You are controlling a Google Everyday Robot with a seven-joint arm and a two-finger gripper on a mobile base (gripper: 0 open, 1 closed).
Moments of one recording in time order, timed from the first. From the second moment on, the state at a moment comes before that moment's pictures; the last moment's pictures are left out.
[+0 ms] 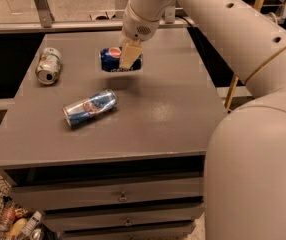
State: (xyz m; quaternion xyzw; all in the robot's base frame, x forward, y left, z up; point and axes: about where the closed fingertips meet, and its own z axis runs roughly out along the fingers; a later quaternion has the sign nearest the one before) arm 0.684 0.041 0.903 -0.74 0.63 0.05 0.23
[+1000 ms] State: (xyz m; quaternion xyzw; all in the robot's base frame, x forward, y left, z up) arm 0.716 0.133 0.891 -0.82 0.54 0.02 0.17
